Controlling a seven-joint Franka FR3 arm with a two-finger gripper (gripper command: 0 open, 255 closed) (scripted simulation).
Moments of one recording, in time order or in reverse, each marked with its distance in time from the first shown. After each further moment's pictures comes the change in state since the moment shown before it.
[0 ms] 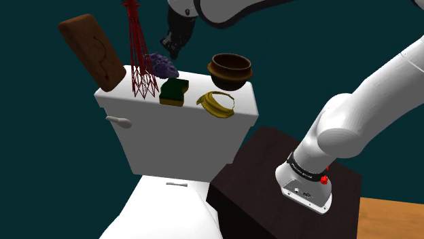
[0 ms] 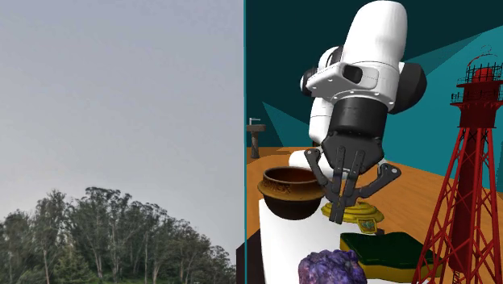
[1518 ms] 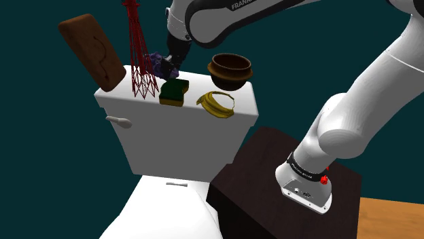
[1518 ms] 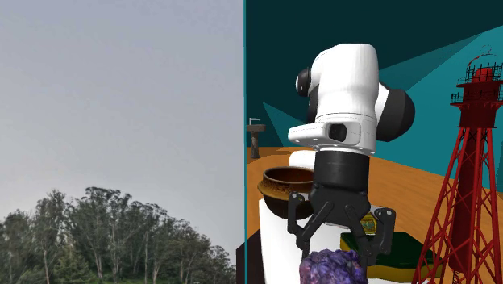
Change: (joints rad) arm 0.038 0.129 -0.083 -0.053 0.117 0.149 -0.282
